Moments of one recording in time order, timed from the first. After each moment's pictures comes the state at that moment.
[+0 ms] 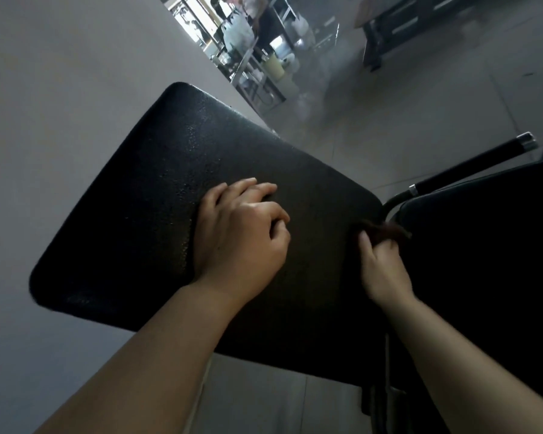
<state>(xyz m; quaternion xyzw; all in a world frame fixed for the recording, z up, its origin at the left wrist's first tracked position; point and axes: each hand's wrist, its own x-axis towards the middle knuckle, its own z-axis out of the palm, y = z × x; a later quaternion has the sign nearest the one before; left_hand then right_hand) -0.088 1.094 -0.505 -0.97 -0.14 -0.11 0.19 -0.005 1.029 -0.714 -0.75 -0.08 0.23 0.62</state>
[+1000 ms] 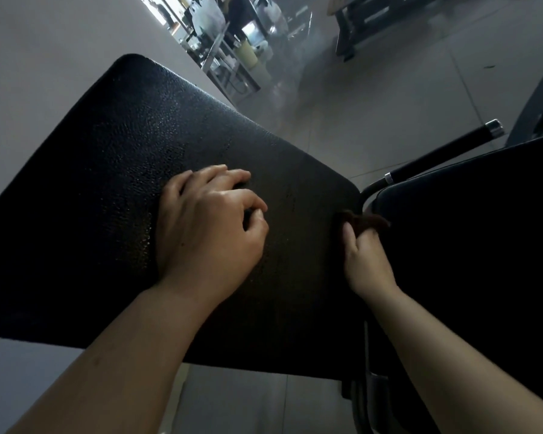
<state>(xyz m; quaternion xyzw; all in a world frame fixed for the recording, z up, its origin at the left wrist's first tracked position) -0.086 1.095 -0.506 -0.96 -0.14 -0.11 0.20 -0.009 1.028 -0.718 -0.71 -0.04 0.22 0.67</state>
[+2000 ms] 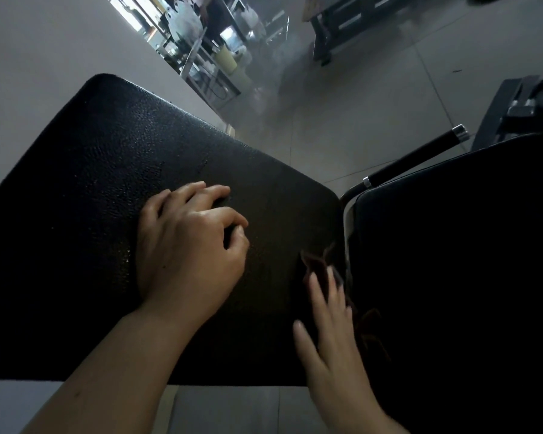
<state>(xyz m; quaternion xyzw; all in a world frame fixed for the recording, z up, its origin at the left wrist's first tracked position) -0.085 1.092 -0.505 -0.96 -0.15 -0.09 0.20 -0.121 0.988 -0.679 -0.72 -0.21 0.23 0.62</state>
